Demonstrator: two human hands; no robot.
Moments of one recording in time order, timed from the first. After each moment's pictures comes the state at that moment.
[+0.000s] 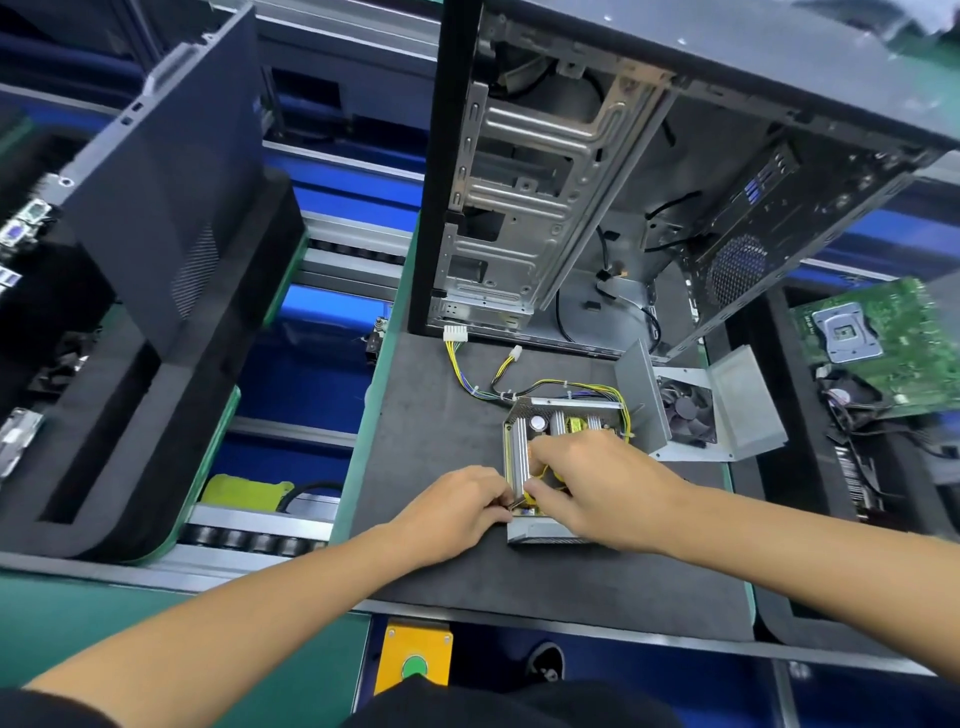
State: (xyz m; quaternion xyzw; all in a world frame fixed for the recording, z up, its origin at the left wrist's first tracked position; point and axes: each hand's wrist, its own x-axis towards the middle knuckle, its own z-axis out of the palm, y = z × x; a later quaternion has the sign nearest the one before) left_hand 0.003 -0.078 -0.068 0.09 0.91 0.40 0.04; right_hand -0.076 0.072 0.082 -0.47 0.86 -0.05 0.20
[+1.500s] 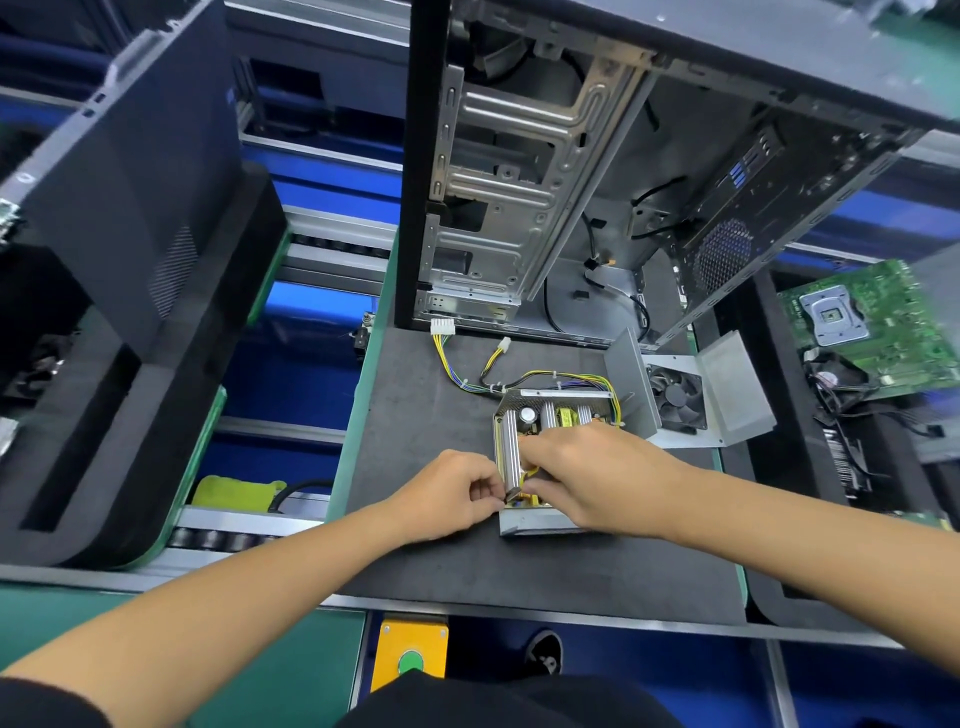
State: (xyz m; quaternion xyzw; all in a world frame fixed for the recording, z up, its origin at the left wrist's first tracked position) left_hand -0.011 -0.082 -0.071 0.06 0.86 0.50 0.08; right_hand -0.085 0.082 0.077 -0.55 0.82 0.00 0.18
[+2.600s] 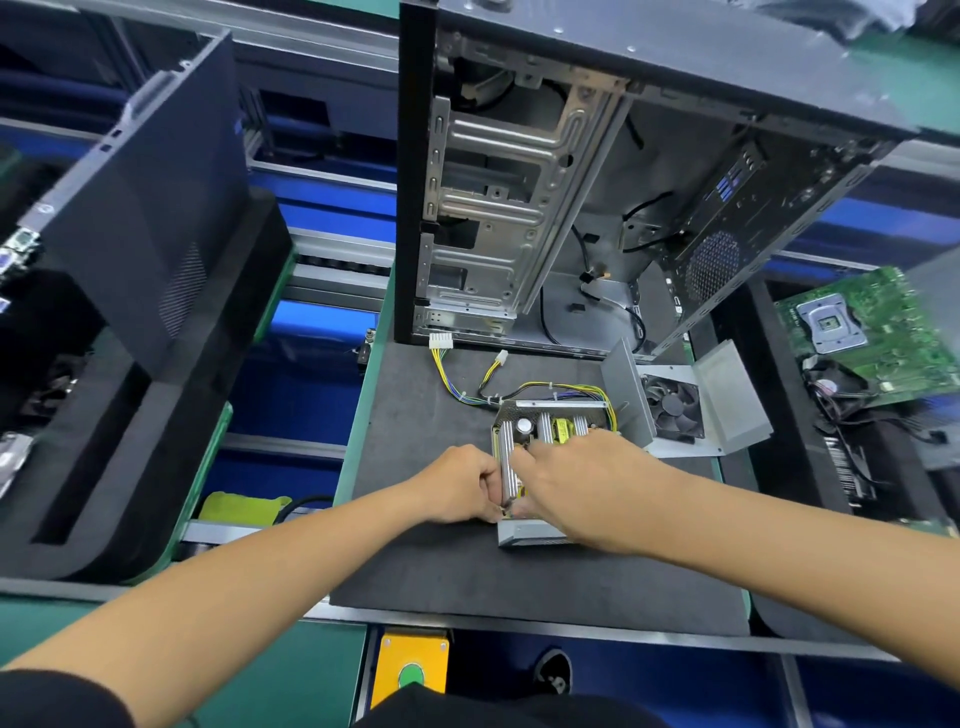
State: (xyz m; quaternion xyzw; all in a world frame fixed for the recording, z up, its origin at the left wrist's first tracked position) left_hand -0.039 -0.078 -0.056 -0.03 0.87 0.44 0.23; right_hand -0.073 0.076 0.086 -0.58 0.78 0.19 0.11
